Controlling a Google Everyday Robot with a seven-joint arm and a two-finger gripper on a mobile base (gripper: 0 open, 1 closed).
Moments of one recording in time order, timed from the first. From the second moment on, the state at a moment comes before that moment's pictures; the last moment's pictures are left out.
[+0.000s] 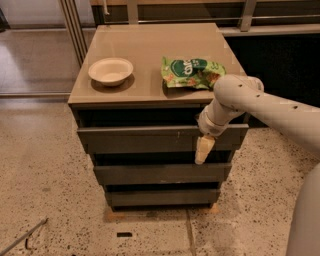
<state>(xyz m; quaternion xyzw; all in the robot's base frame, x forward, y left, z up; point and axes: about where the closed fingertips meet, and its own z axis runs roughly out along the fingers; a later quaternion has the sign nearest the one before) 0.646 -0.145 0.640 -0.67 0.72 0.05 0.17</state>
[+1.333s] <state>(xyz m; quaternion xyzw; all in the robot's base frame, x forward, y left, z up) 0.604 -0.160 0.641 -0.65 0.74 0.09 0.13</state>
